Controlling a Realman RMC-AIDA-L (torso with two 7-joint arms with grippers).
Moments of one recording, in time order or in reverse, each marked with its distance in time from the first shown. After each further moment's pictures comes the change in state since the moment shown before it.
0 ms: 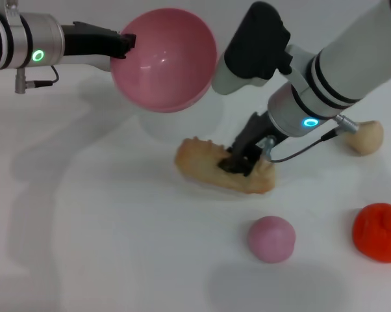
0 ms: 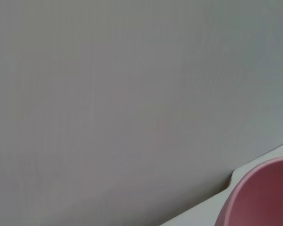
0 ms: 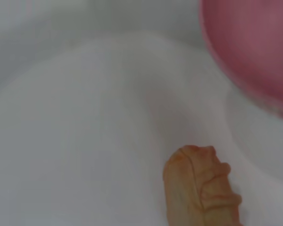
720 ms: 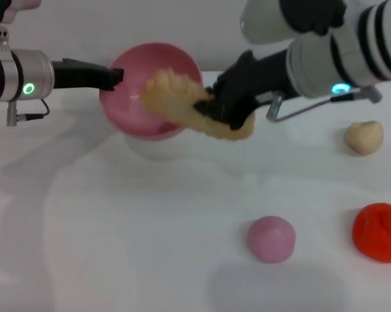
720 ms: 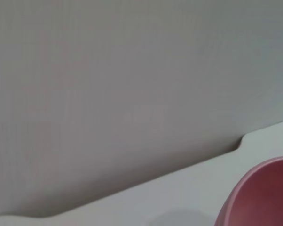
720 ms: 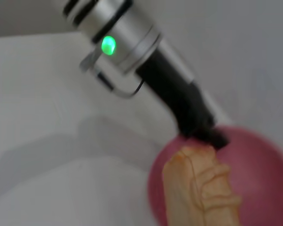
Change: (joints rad) left arm 0.053 0.000 0.000 -0.057 0.000 0.002 -0.011; right arm -0.229 0.000 0.037 -0.508 0.073 0.004 -0.045
